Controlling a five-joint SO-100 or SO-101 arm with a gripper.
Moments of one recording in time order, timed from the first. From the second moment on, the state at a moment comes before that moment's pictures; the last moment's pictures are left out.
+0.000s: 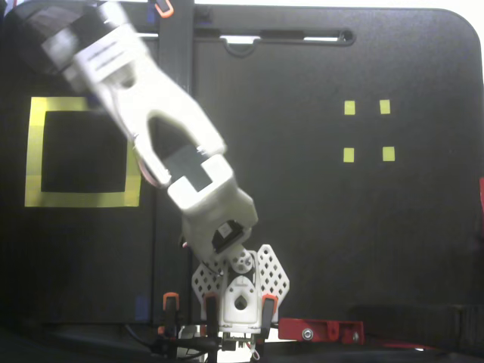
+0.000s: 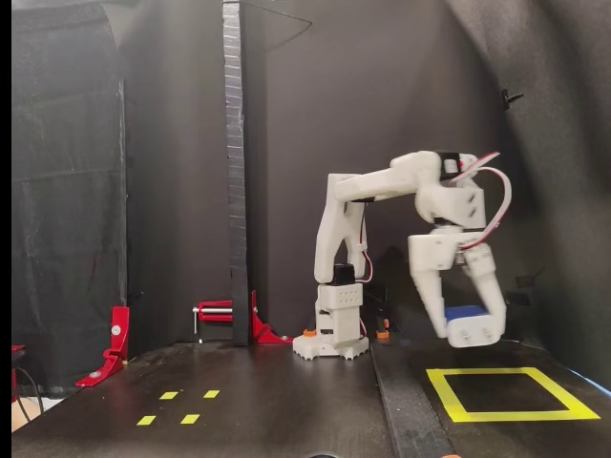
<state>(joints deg) -40.0 77.1 71.0 90.2 -50.7</state>
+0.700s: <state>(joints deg) -50.3 77.1 71.3 91.8 -44.7</state>
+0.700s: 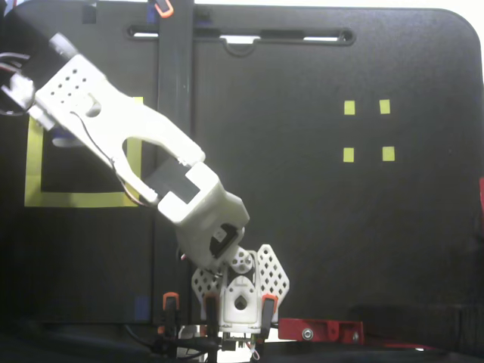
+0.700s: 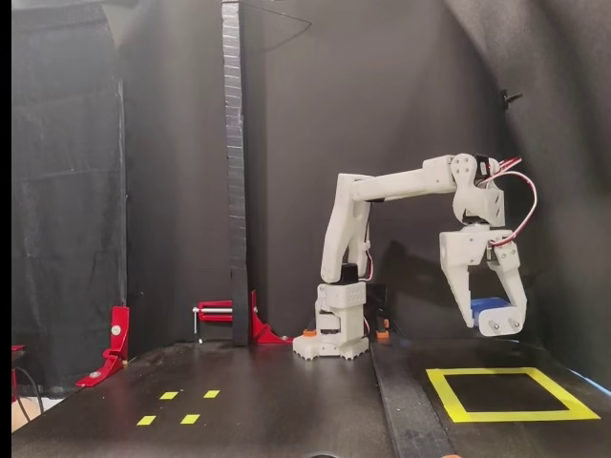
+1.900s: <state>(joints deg) -49.9 56.8 71.8 83.1 -44.7</state>
